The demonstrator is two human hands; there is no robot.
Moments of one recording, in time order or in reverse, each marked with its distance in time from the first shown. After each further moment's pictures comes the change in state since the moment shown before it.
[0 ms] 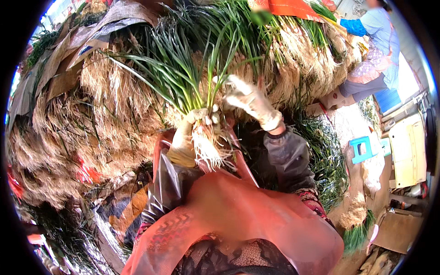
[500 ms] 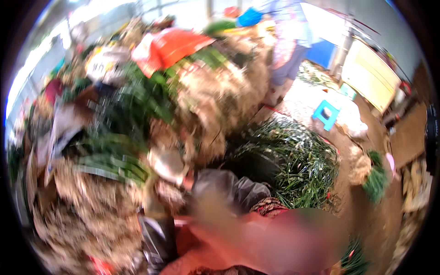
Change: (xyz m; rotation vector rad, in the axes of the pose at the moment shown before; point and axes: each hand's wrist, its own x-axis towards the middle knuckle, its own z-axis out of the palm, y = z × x) left_hand 0.038 -0.024 -0.010 0.440 0.085 0.206; right_hand 0.022 0.031 0.045 -0.910 0.624 -0.274
